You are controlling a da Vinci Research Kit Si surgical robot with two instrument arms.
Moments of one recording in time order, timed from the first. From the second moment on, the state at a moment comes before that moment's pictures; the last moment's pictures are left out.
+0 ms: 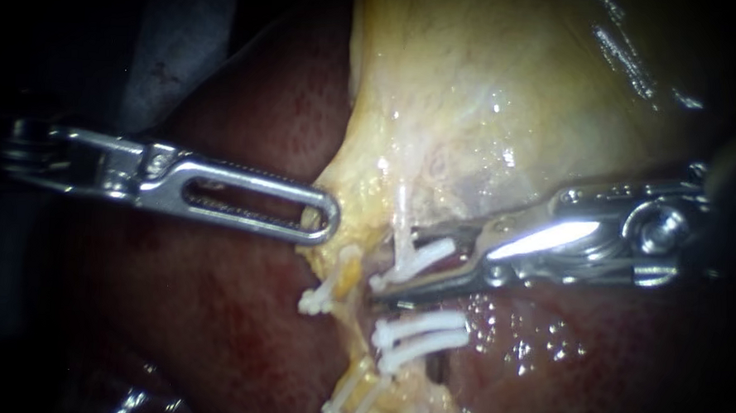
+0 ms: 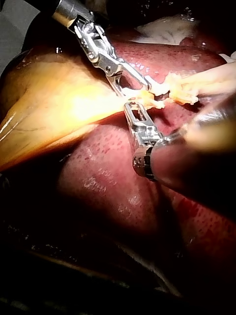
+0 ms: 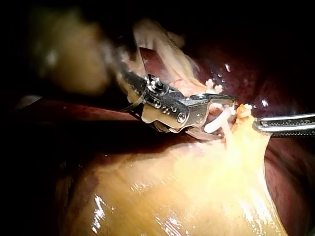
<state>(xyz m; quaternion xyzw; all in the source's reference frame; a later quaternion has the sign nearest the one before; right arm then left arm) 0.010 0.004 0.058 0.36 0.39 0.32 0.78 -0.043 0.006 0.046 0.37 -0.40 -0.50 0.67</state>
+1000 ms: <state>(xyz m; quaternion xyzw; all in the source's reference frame) 0.010 0.004 0.058 0.40 0.41 0.31 0.75 -0.042 0.007 0.046 0.37 -0.40 -0.50 0.67</state>
